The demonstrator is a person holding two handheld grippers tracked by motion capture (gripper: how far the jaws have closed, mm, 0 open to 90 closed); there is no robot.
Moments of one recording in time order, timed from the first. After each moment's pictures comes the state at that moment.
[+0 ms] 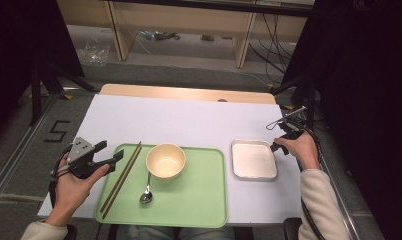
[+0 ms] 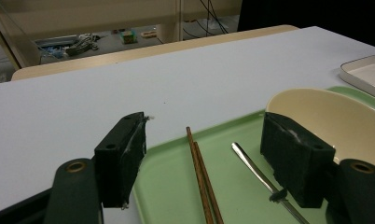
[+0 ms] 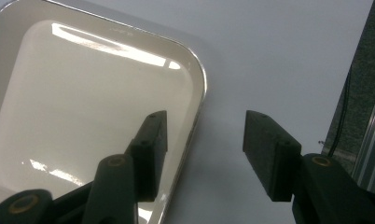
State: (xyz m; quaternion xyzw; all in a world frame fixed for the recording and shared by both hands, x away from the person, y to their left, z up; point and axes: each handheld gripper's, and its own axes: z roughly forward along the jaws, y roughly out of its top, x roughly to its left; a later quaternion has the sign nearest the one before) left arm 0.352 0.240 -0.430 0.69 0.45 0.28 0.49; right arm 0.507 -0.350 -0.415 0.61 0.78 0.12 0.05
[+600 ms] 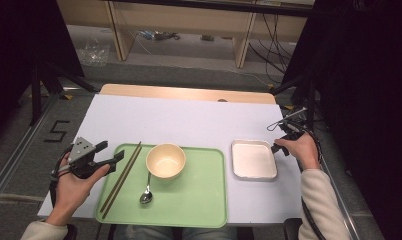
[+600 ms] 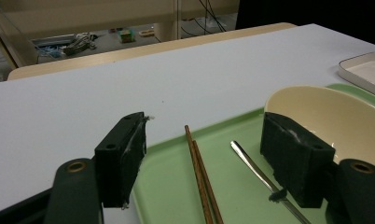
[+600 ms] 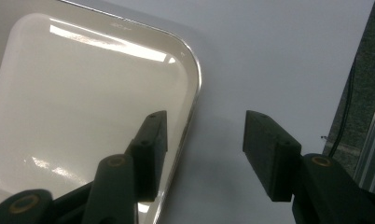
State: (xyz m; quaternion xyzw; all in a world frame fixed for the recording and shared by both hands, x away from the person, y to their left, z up) left arm 0.353 0.240 -0.431 0.70 0.45 0.28 0.49; right arm 0.509 -0.356 -0.422 0.61 0.79 0.11 0.04
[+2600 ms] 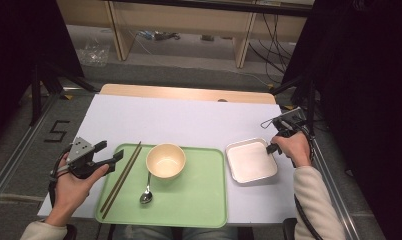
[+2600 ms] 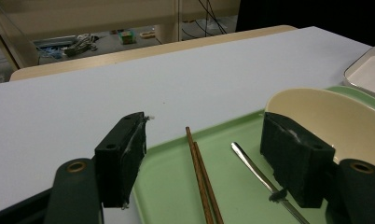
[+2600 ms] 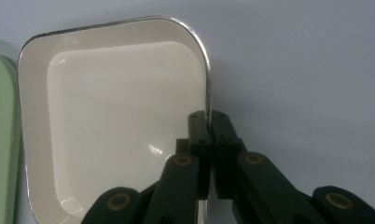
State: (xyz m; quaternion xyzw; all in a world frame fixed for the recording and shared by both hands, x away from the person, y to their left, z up) left arm 0.352 0.241 -0.430 0.69 0.45 0.28 0.49; right arm 0.512 -0.333 -0.422 0.65 0.74 0.14 -0.03
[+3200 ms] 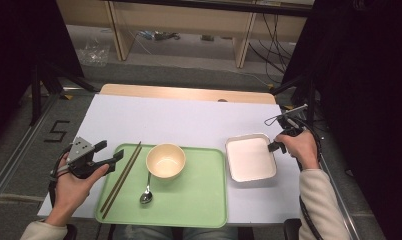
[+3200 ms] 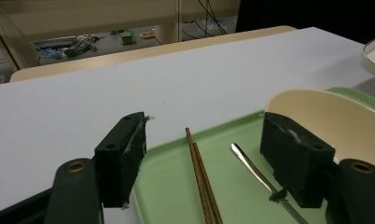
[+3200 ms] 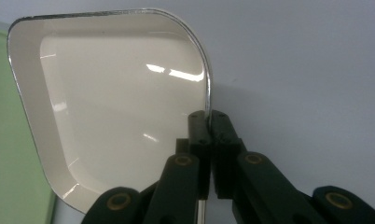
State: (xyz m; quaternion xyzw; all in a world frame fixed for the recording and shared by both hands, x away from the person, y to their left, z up) left arm 0.352 0.240 -0.429 0.69 0.45 0.28 0.49; right arm 0.496 -0.334 -0.391 0.63 0.75 0.16 -0.04
